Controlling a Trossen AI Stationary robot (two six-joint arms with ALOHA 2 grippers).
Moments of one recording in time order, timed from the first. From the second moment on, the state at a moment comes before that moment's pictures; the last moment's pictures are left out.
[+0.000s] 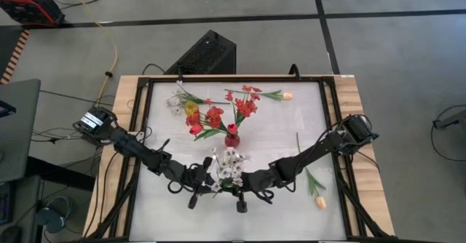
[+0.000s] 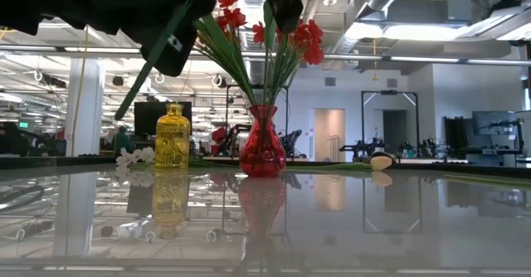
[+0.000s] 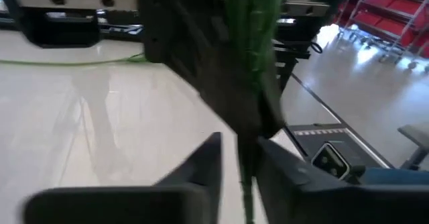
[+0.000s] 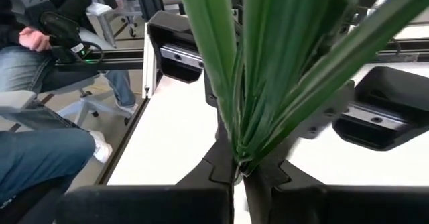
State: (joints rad) left arm -0.48 1.60 0.56 0.89 -0.17 -0.24; right arm 0.44 1.89 1.18 0.41 0.29 0.21
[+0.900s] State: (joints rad) left arm -0.53 1.08 0.56 0.56 -0.28 0.03; right arm 0.54 1.75 1.18 0.16 0.30 0.29
